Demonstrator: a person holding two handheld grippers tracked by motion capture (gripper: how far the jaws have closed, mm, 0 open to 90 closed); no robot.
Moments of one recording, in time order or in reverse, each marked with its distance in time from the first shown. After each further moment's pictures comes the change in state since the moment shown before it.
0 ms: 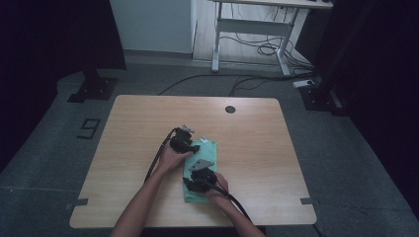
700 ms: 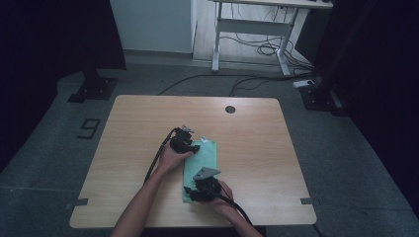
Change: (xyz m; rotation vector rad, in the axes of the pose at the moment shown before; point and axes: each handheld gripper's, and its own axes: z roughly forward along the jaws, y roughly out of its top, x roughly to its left) left arm 0.000 -0.001 0.000 -0.004 0.001 -0.003; right arm 0.006 -0.012 -0.024 -0.030 0.058 0.023
